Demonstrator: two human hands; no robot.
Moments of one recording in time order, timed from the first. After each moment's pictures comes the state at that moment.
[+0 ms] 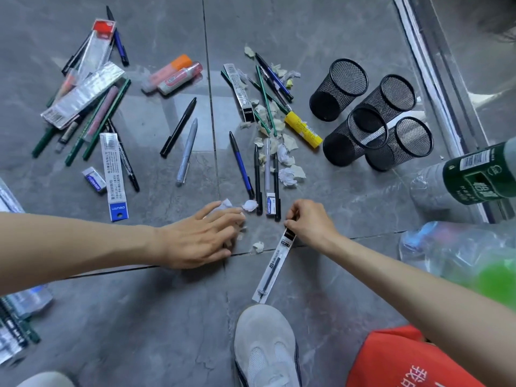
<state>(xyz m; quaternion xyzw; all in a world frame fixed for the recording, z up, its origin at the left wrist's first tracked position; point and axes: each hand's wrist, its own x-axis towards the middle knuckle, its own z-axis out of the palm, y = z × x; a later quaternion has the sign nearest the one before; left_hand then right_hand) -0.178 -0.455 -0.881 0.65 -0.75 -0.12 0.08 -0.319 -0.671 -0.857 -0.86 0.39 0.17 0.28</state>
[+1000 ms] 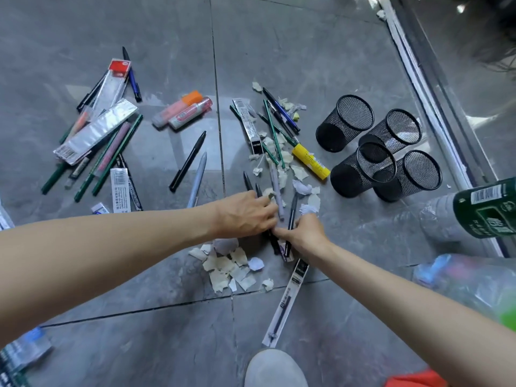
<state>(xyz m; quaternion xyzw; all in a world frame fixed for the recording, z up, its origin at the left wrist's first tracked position) -0.130 -0.560 -0.863 0.57 -0.81 0.03 -0.10 -0.266 -0.669 -0.865 -0.77 0.50 0.11 0.38</state>
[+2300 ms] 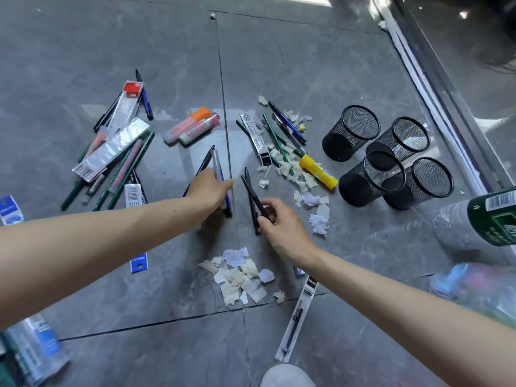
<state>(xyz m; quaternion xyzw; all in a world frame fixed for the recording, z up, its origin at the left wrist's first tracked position) -0.074 -0.544 -0.854 0.89 -0.10 -0.29 0.34 -0.224 -0.629 -0.835 -0.80 0.33 0.03 0.50</state>
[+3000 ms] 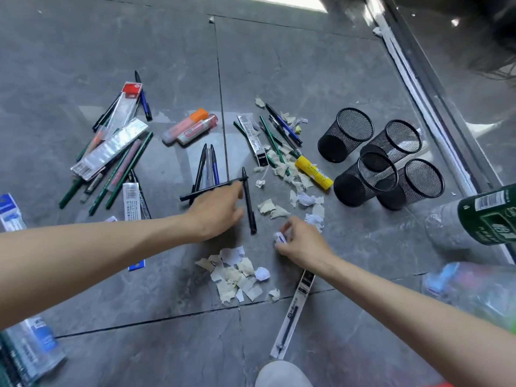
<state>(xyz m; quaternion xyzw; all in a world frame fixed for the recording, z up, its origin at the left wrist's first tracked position) -0.100 -0.526 -0.855 0.85 -0.45 -0.21 0.19 -0.263 -0.655 -0.840 -0.86 0.36 0.16 0.32</state>
